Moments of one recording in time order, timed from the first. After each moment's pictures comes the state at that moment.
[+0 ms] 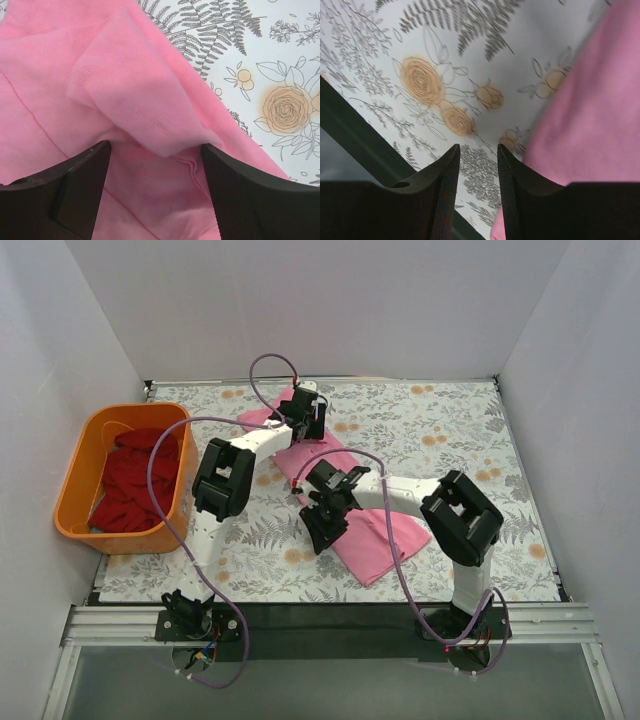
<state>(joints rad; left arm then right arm) -0.48 2.36 1.82 -0.20 -0.29 -0.25 0.89 1.88 1.22 -0.60 -0.40 0.21</state>
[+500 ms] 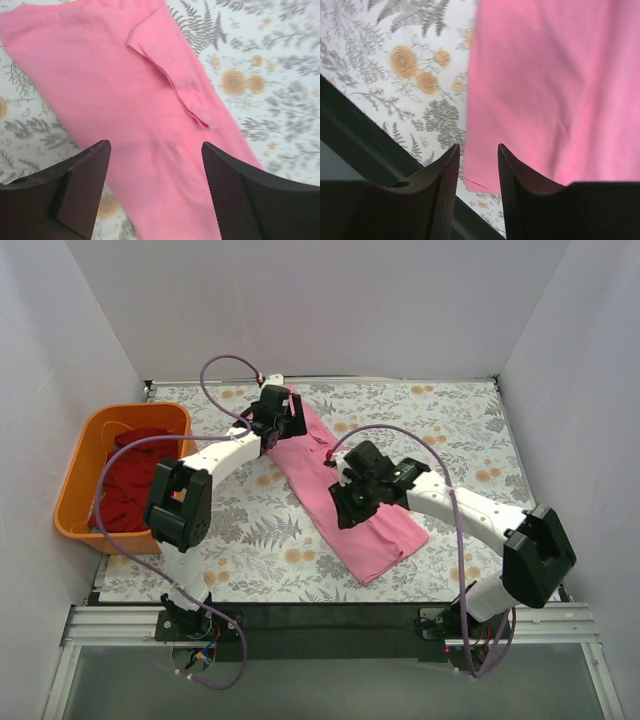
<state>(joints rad) -0.44 1.95 1.45 -0.15 -0.24 -0.41 0.83 1.52 1.14 -0.66 -0.24 0.20</state>
